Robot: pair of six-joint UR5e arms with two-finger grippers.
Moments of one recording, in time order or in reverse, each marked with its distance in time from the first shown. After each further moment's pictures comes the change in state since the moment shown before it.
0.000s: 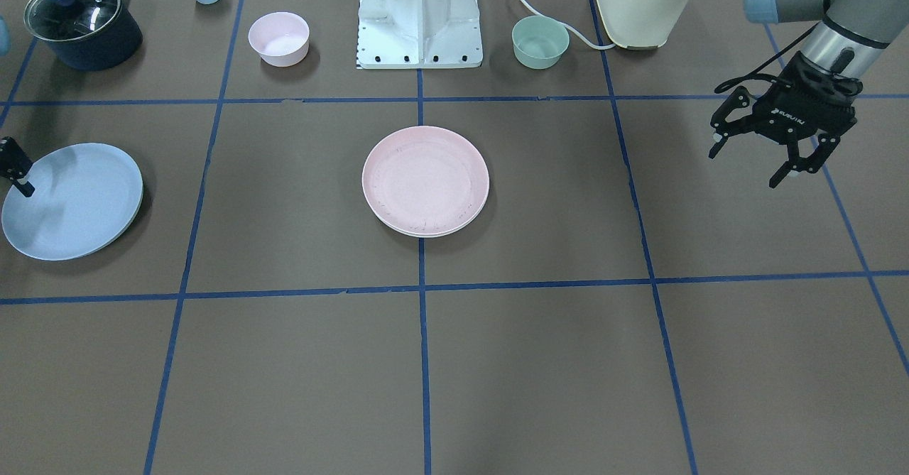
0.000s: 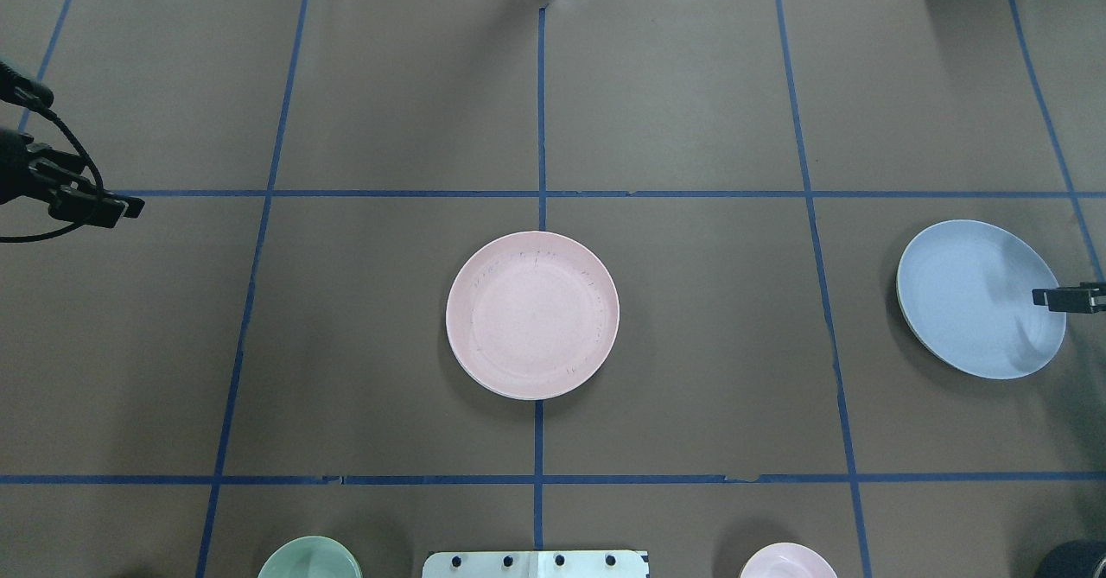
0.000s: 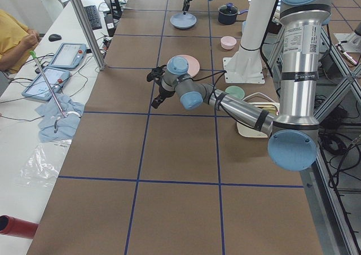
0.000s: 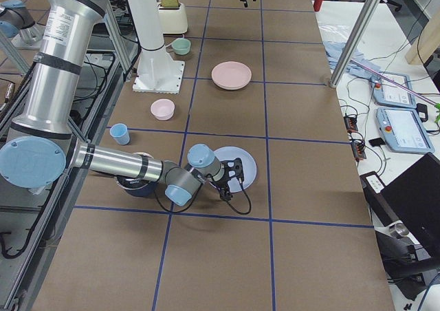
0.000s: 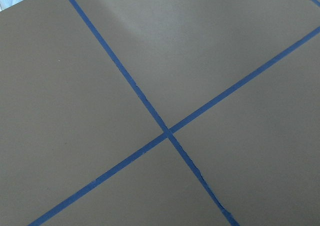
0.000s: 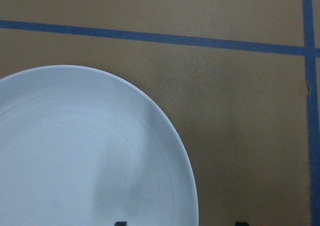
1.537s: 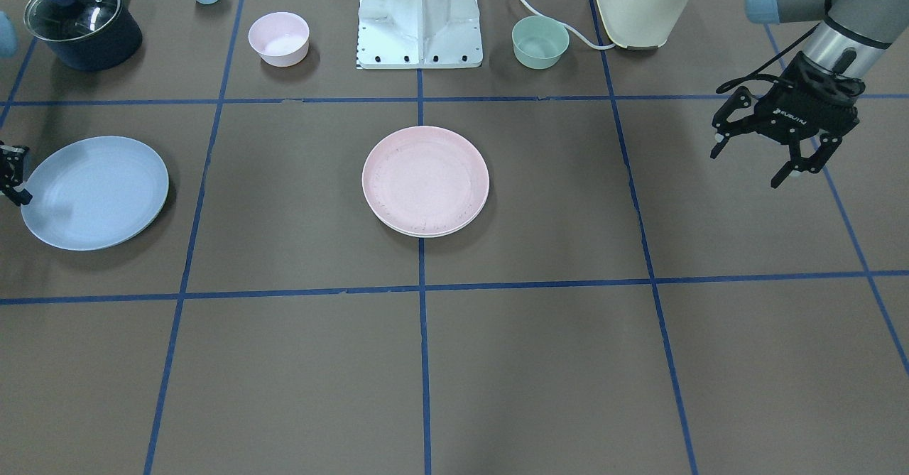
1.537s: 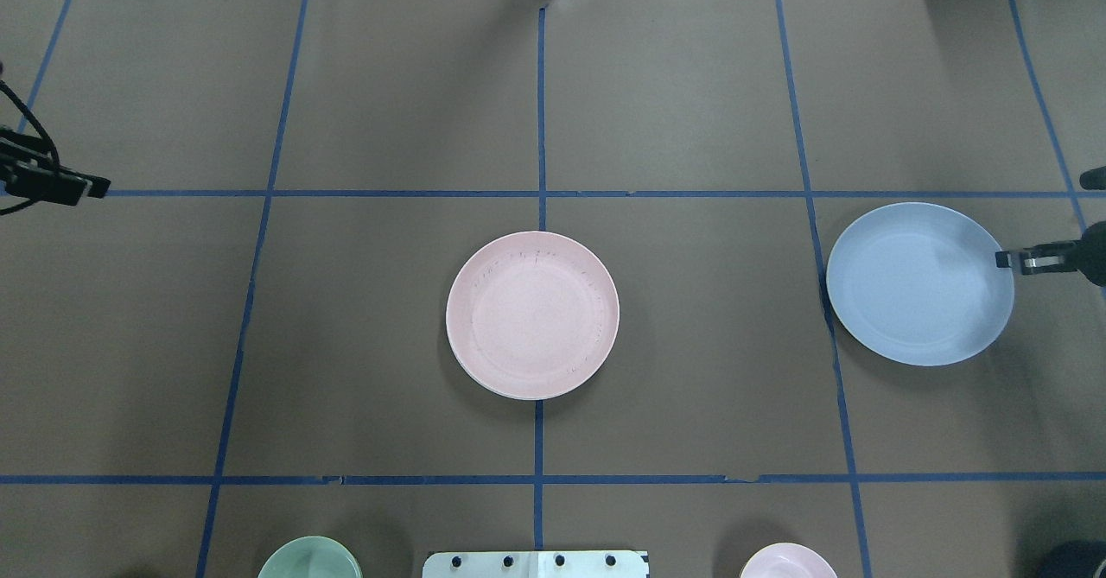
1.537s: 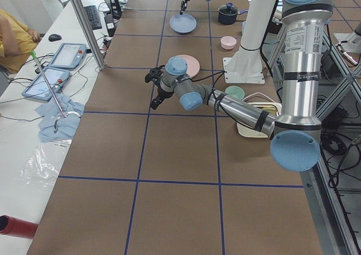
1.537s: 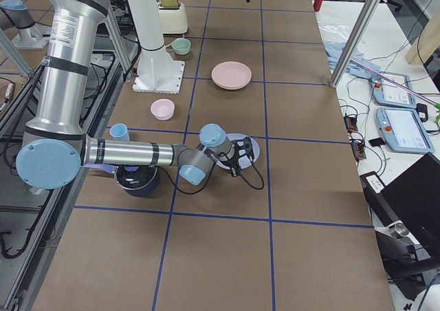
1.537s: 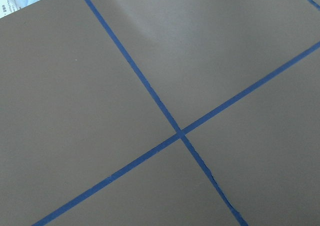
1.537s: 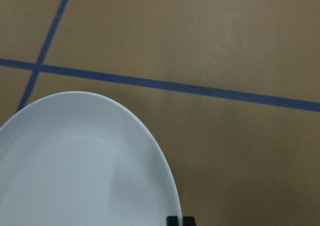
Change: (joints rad) left arm -0.129 0.002 0.015 0.011 -0.102 0.022; right arm -0.009 0.110 0.151 -0.196 0.034 0.006
